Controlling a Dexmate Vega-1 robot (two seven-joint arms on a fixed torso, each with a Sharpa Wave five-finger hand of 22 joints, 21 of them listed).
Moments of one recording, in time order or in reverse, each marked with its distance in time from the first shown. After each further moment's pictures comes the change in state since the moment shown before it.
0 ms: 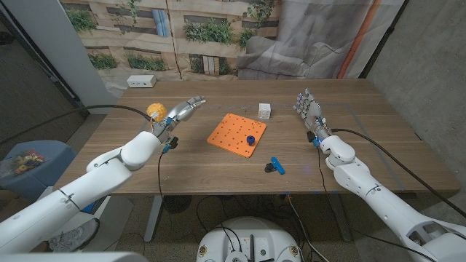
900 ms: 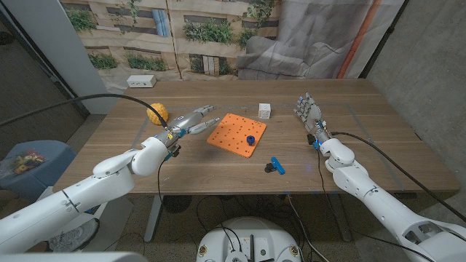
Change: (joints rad) left arm -0.040 0.053 0.127 -0.046 0.478 0.082 -0.016; left_hand -0.055 -0.021 -0.031 0.081 0.000 -0.029 -0.039 -0.005 0.000 -0.030 -0.013 -0.016 0.000 -0.035 -0.016 -0.005 0.005 -0.033 0.000 -0.013 0.005; right arm 0.007 0.023 0.000 0.056 0.013 0.027 0.021; right_hand 0.005 0.016 0.000 0.000 0.000 0.000 0.000 0.000 0.000 0.004 -0.004 0.000 0.000 0.000 0.000 0.000 -0.014 0.002 -0.002 0.000 0.000
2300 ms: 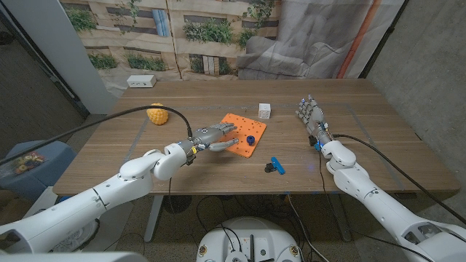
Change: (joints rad) left arm -0.153 -0.114 0.194 0.137 0.290 -0.085 -0.175; left_hand -0.018 -0.008 -0.055 0.041 0.000 -0.028 -0.003 0.000 0.000 -0.037 0.001 -0.004 0.000 -0.051 0.001 0.000 0.004 -0.091 0.005 -0.014 0.004; right arm -0.006 0.004 0.012 0.024 0.020 0.012 0.005; right_hand 0.000 0.000 0.000 0.000 0.000 0.005 0.005 0.000 0.000 0.000 0.000 0.000 0.000 0.000 0.000 0.000 -0.017 0.000 0.000 0.000 0.000
